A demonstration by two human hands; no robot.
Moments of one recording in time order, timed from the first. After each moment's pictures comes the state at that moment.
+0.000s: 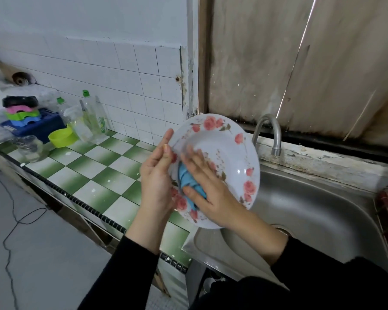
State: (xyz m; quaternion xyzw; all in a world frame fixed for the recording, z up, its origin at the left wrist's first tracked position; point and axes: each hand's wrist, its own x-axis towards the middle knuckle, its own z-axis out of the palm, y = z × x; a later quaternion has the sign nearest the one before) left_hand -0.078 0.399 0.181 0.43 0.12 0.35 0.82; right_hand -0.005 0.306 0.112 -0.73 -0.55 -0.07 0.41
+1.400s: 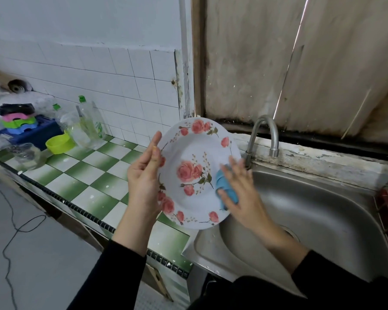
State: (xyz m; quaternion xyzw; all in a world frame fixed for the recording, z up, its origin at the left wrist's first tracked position) left_hand -0.074 0.420 0.173 0.52 0.12 0.39 0.75; right_hand 0.046 0.256 0.063 -0.79 -0.44 -0.18 0.38
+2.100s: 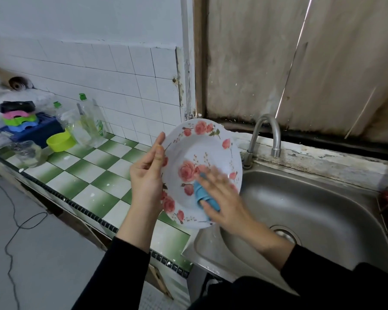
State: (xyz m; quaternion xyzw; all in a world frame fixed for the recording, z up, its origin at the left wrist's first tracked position) left_hand -0.065 0.422 0.168 0.56 0.15 0.40 0.71; right_hand 0.033 0.280 0.057 -0.76 -0.52 -0.17 0.35
